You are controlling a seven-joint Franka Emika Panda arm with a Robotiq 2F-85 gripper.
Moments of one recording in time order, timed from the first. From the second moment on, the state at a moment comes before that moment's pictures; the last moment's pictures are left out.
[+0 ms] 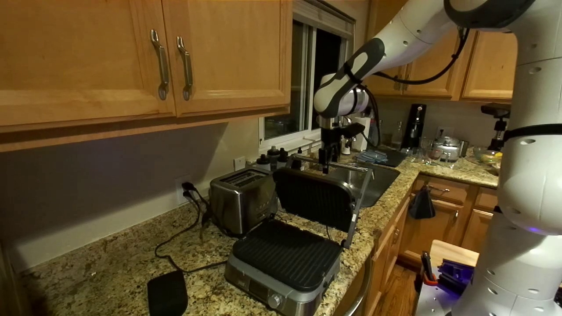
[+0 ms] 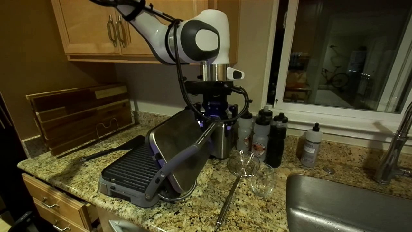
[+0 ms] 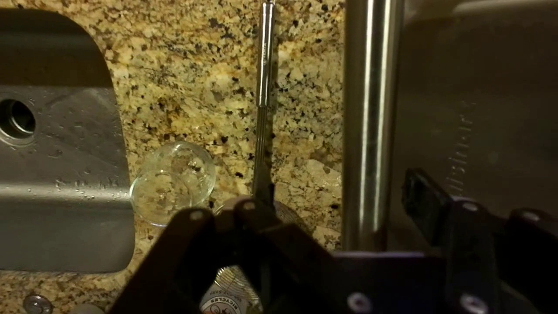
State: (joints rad) arm -0.24 0.15 -0.21 -2.13 -0.03 2.29 -0.42
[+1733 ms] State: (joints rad) arm -0.12 0.03 -0.11 -2.18 -0.21 2.25 -0.17
